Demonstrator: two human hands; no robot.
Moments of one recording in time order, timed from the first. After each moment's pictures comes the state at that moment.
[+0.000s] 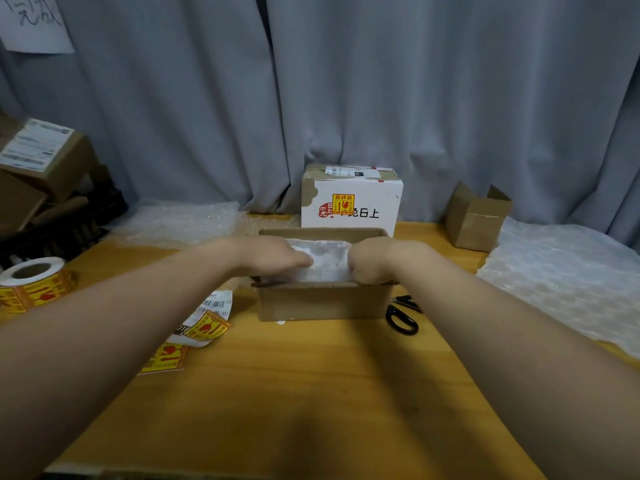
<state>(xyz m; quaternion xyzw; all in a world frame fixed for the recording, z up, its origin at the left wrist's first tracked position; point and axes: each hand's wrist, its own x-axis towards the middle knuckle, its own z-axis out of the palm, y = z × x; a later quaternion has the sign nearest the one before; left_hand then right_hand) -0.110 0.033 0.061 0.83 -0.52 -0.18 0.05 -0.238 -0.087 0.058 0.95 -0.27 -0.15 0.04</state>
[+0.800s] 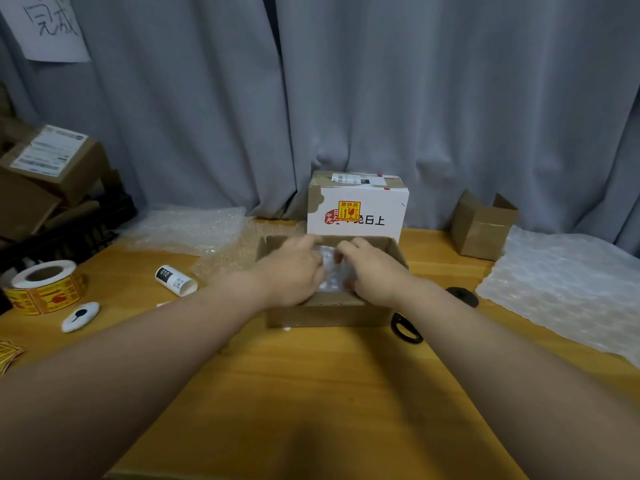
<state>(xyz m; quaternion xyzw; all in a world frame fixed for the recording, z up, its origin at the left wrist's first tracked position) -0.123 0.031 0.035 0.78 -0.61 0.01 0.10 -0.240 -0.088 0.028 0.96 -0.23 0.09 -0.11</state>
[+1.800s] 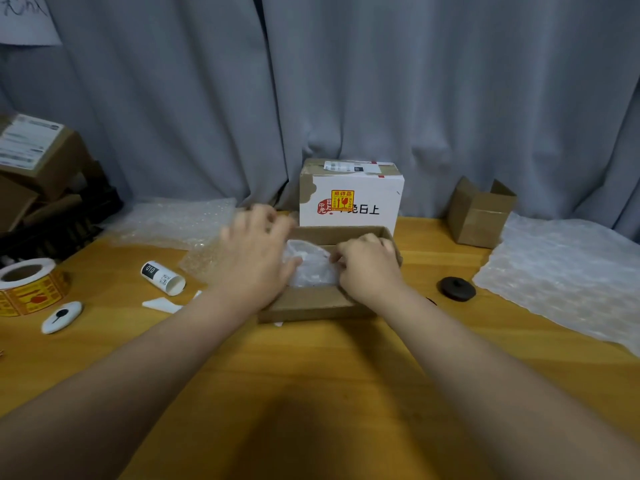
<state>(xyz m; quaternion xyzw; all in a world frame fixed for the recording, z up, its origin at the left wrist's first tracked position) -0.113 0.044 0.019 0.80 -0.50 0.26 0.18 -0.234 -0.082 0.016 0.93 -0.32 0.16 0.01</state>
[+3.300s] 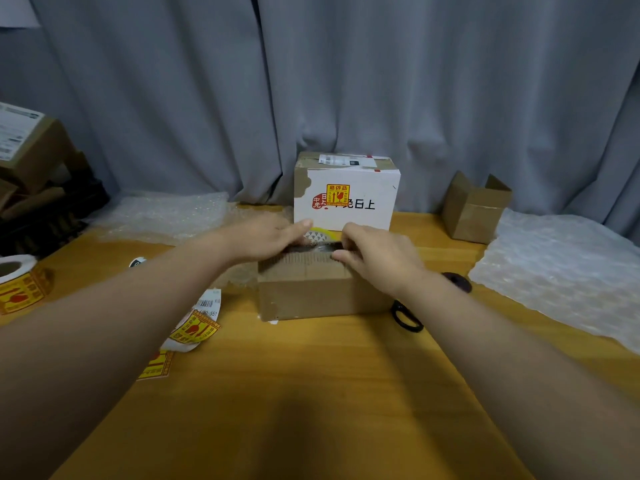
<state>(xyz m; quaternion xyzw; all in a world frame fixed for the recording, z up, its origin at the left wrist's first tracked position) -0.085 0.010 0.051 0.79 -0.58 -0.12 0.15 -0.250 -0.110 0.020 0.95 -0.24 0.19 0.05</state>
